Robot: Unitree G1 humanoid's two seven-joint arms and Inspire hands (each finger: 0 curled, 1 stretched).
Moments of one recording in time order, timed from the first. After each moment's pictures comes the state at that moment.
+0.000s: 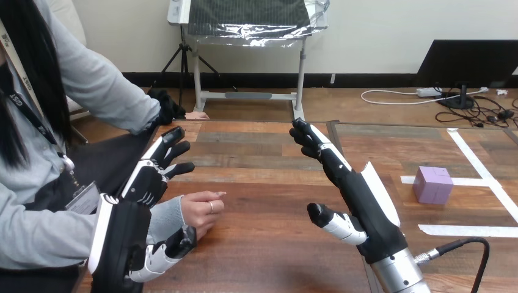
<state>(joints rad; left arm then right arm) 0.04 0.12 0.05 0.64 -0.08 -1.27 -0.21 -0.28 -0.20 0.12 0.97 -0.23 -1.21 -0.03</state>
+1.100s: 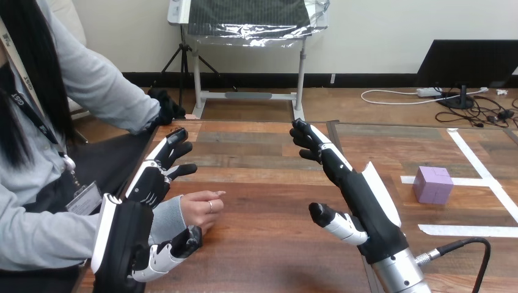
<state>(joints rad) 0.04 0.12 0.05 0.64 -0.06 -1.27 -0.20 -0.28 -0.20 0.11 0.97 -0.23 -1.22 -0.04</state>
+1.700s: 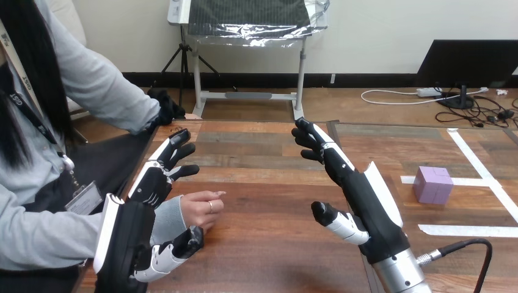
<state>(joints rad) 0.04 0.12 0.06 0.64 -0.04 -1.27 -0.19 -0.28 -0.20 0.11 0.98 -0.24 -1.22 -0.06</state>
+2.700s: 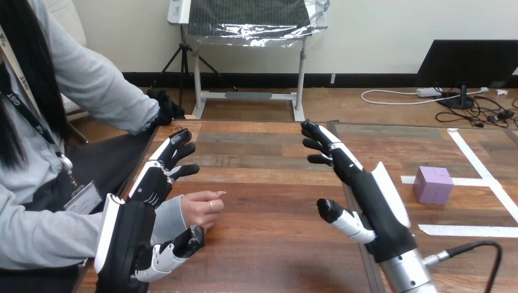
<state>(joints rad) 0.04 0.12 0.06 0.64 -0.02 -1.27 -0.17 -0.28 -0.23 0.08 0.99 -0.32 -1.20 -0.15</state>
